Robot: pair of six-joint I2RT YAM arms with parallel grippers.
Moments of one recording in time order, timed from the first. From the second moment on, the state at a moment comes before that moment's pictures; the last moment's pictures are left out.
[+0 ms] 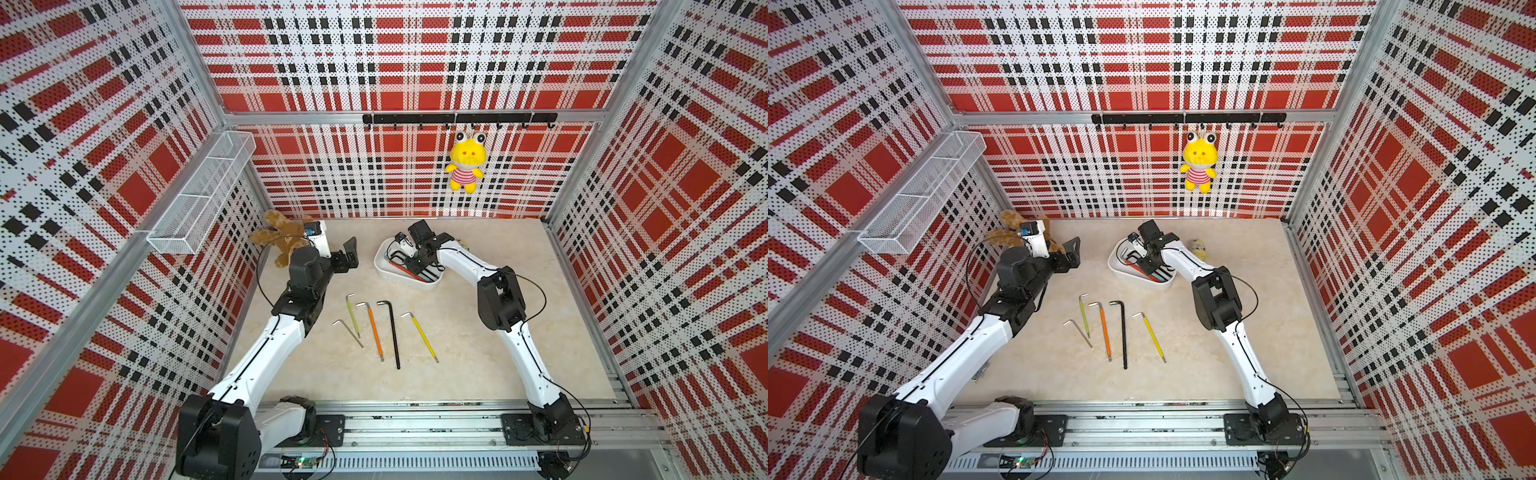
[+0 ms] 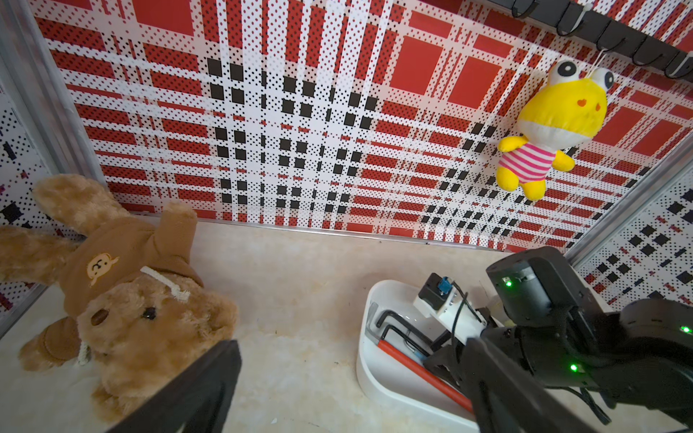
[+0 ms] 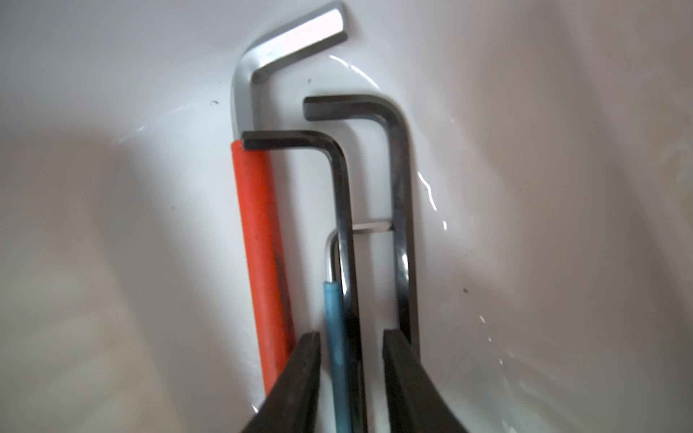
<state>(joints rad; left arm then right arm) -0.21 1.16 0.83 0.16 -0.02 -0.25 0.55 2.53 2.24 -0.75 -0.06 -0.25</state>
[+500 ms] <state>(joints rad) -0.21 1.16 0.83 0.17 -0.02 -0.25 0.57 2.14 1.99 -0.61 -0.04 -0.17</state>
